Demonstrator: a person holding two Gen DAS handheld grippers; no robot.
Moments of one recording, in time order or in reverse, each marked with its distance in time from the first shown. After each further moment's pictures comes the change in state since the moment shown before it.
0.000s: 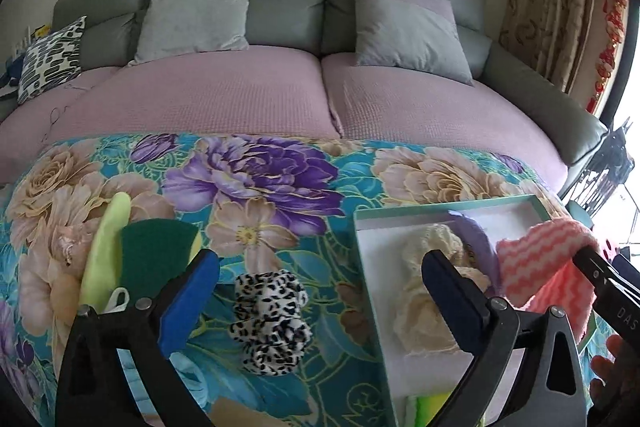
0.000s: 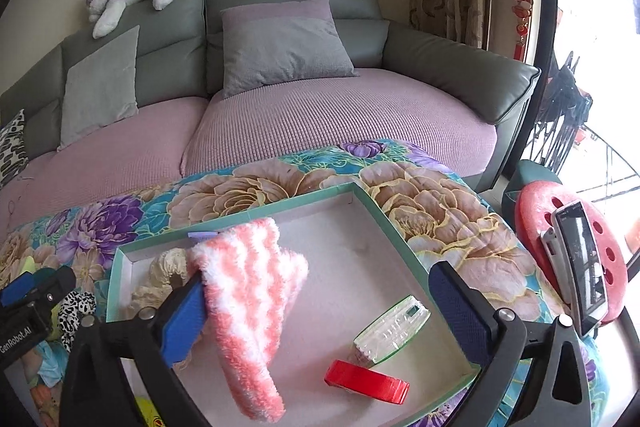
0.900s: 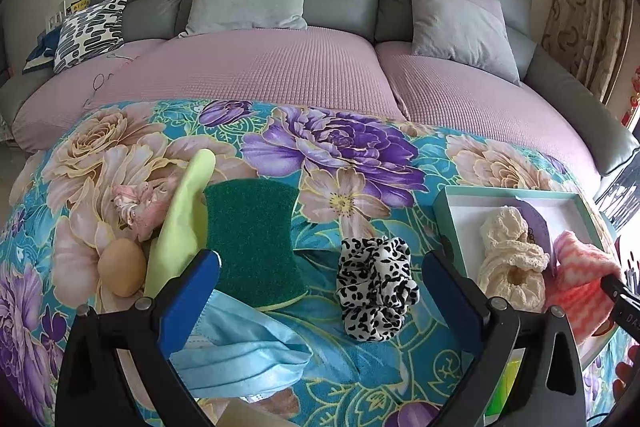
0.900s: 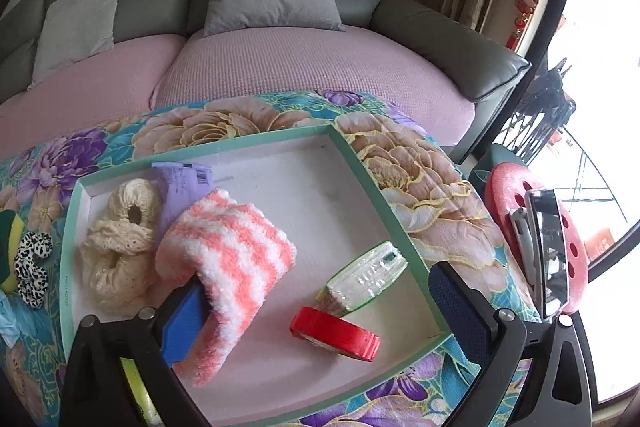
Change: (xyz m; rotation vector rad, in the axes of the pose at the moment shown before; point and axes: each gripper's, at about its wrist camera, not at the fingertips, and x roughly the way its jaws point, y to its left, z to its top) left arm -0.007 0.056 -0.018 -0.072 0.053 0.108; right arm 0.012 -0.006 -0.017 -0.076 0.177 -0.175
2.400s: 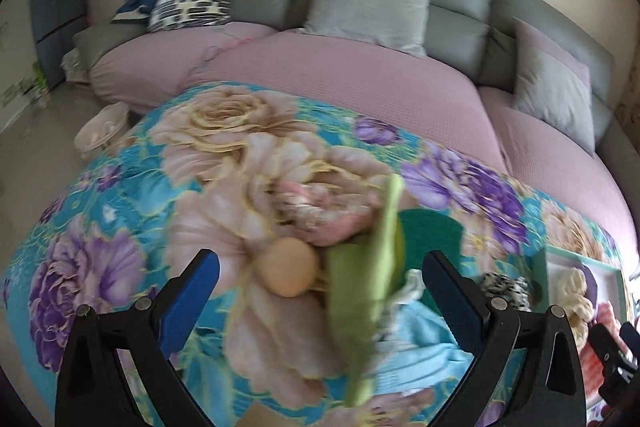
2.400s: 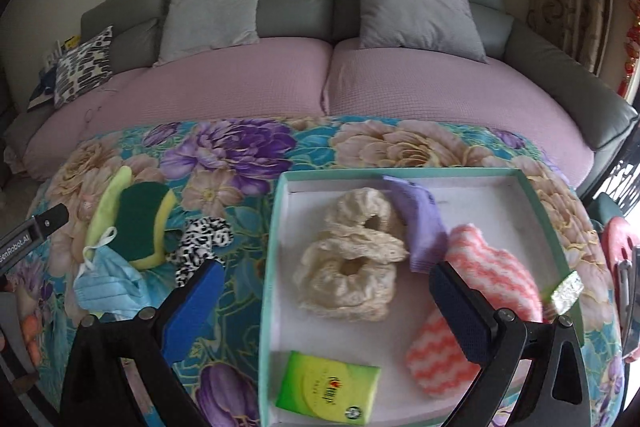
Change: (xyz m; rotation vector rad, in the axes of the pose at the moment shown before) left arm -0.043 0.123 -0.002 -0.261 -0.042 0.227; right arm -0.054 0.140 -0.012 -0.221 -0.053 0.450
